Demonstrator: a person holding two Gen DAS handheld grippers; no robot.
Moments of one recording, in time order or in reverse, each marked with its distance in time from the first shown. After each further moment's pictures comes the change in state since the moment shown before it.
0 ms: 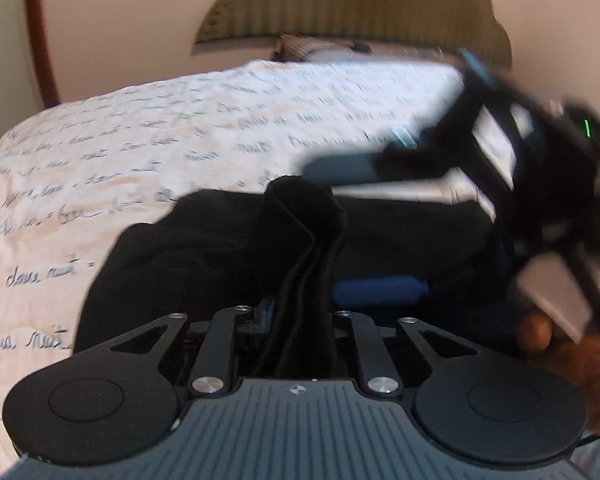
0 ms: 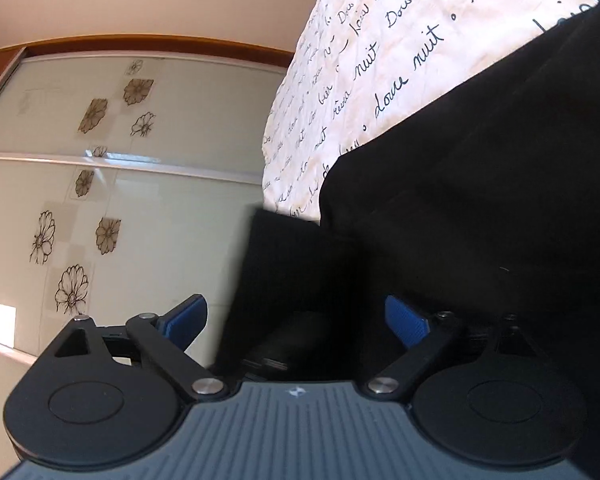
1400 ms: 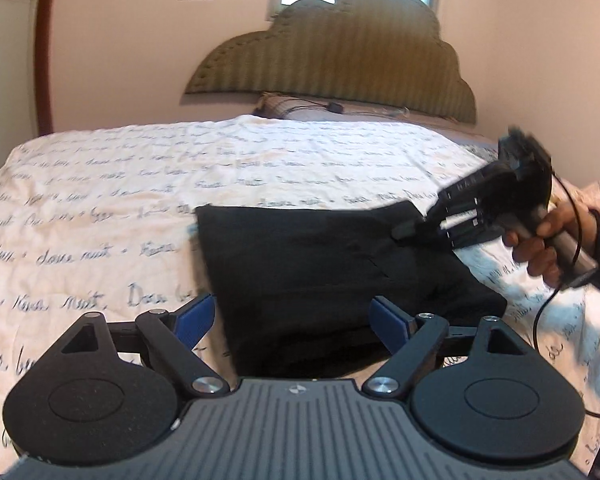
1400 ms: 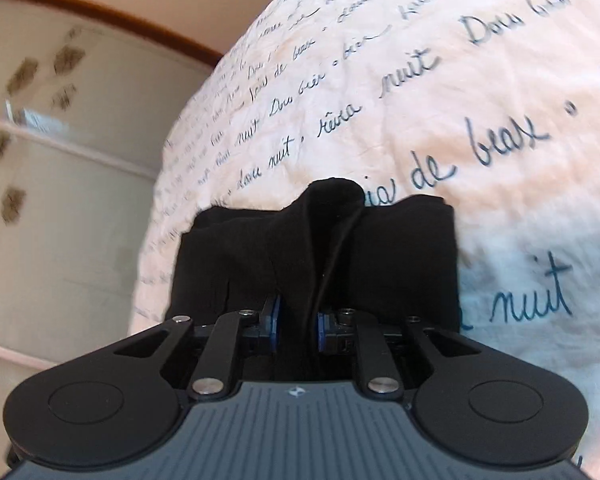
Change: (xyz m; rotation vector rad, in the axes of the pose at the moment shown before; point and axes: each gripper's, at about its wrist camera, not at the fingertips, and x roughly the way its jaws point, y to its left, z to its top) left arm -0.078 0.026 -0.061 -0.034 -0.210 -0.105; right arm -0.103 -0.016 0.039 -0.192 -0.016 -0.351
